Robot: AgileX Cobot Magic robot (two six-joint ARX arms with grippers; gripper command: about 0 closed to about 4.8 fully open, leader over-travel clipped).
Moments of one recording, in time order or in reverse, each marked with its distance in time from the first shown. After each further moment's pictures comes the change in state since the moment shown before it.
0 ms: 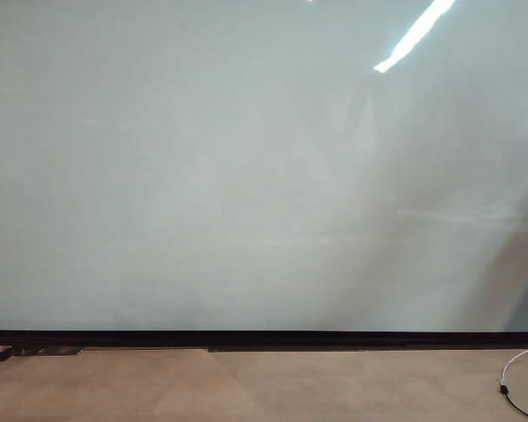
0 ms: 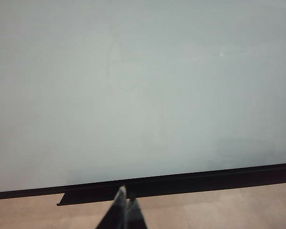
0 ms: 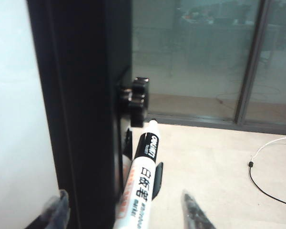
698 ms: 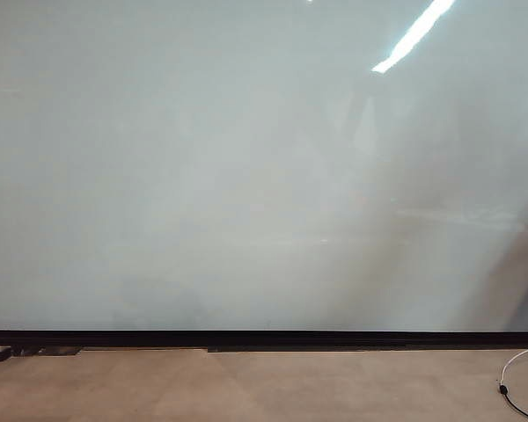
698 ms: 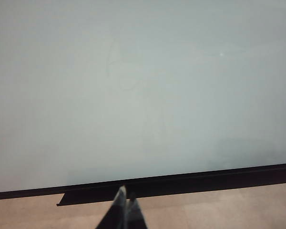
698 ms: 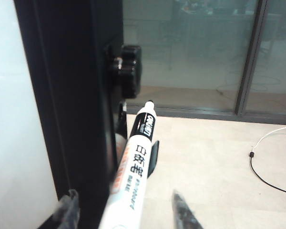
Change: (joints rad) left arm 0.000 0.000 0.000 0.000 0.000 0.000; right arm 0.000 0.029 0.000 -0.003 0.002 0.002
